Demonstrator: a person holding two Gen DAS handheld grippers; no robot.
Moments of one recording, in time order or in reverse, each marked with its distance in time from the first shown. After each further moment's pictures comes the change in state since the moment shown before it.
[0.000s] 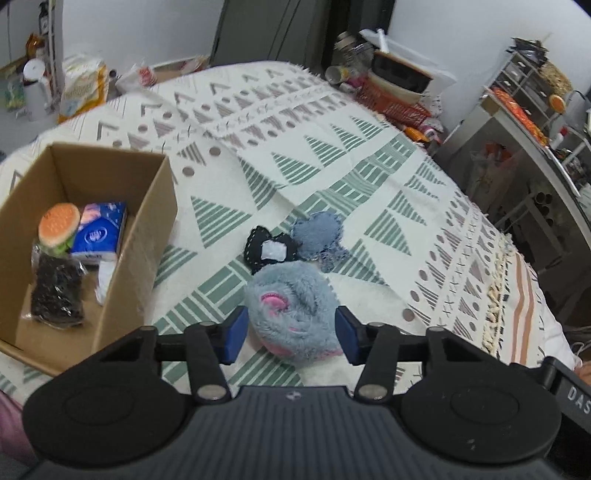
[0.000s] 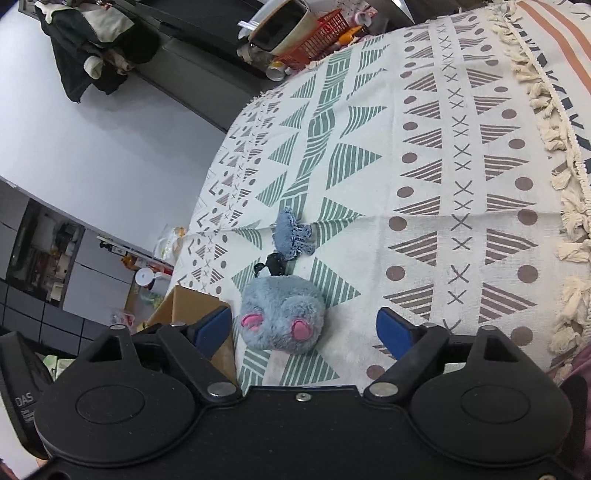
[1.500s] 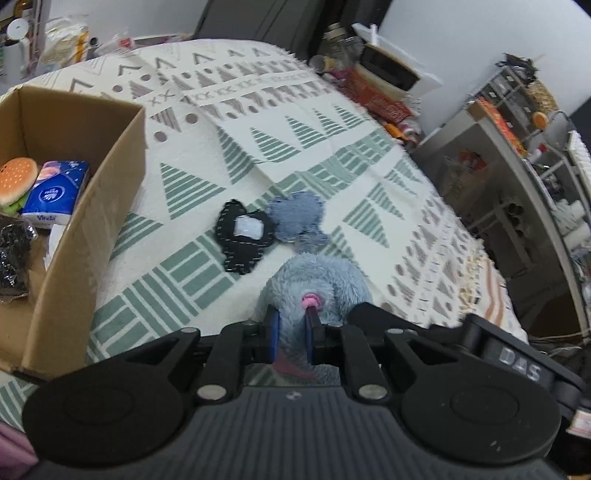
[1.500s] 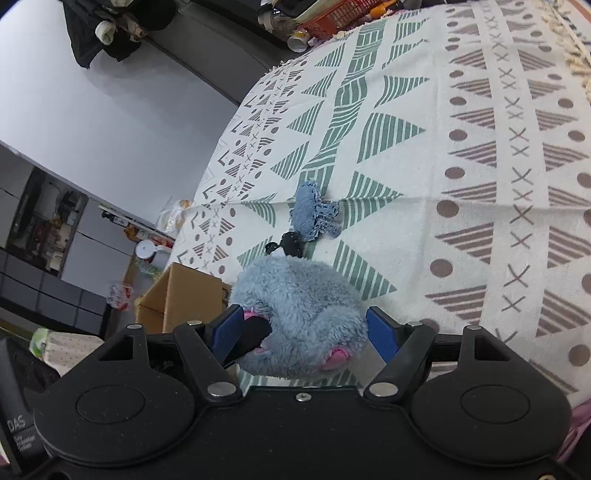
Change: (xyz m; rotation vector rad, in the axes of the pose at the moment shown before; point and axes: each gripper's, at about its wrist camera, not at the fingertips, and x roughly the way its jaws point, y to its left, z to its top) left arm 0.021 0.014 -0.015 -0.063 0.015 -0.169; right arm 0.048 0.015 -0.001 -0.059 0.070 0.031
